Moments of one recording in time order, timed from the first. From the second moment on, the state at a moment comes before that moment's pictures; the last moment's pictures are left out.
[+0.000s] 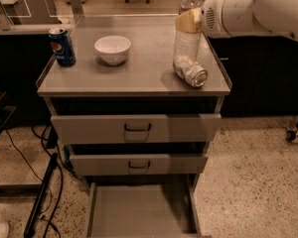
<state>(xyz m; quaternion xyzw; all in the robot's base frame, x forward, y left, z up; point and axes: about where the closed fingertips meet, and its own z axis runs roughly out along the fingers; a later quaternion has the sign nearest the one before) 0.663 -0.119 1.024 -0.19 0.81 0.12 0.54</state>
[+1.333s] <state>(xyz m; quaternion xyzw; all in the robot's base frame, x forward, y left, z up) 0.564 -0.116 0.980 -0.22 0.84 0.13 0.47</state>
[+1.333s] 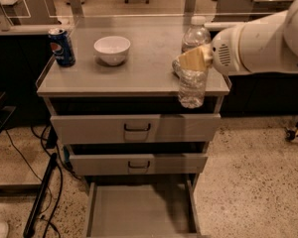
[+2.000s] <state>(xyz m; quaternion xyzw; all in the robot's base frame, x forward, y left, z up) 0.521 -0.103 0.949 -0.24 0.86 0.17 0.41</state>
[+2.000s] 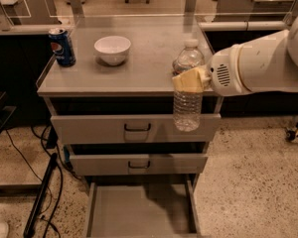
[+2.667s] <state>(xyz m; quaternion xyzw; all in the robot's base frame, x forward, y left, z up) 0.493 -0.073 0.889 -0.23 0.88 0.22 0.35</state>
